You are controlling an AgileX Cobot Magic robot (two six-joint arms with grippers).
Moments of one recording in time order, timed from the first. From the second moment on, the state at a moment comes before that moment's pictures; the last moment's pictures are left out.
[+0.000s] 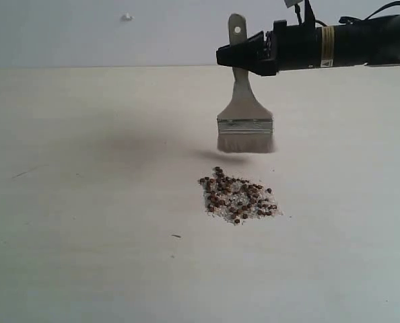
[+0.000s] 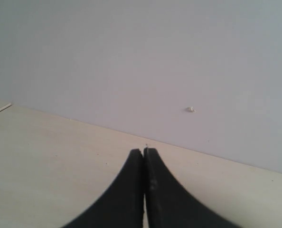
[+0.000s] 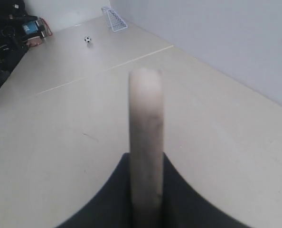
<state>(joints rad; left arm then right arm) -0.04 0.04 0.00 1.20 0.05 -1.50 0.07 2.24 -1.52 -1.53 -1.22 1.21</state>
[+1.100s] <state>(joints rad) -0.04 0.04 0.00 1.20 0.05 -1.50 0.10 2.28 -1.52 -1.54 -1.22 1.36</state>
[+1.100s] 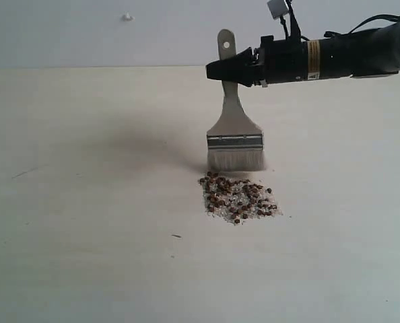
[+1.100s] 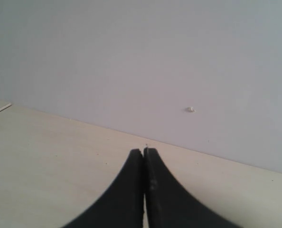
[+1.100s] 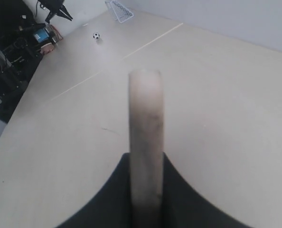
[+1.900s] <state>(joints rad) -0.04 0.04 0.00 1.20 0.05 -1.50 0.10 1.97 -1.26 -1.44 -0.89 1.33</state>
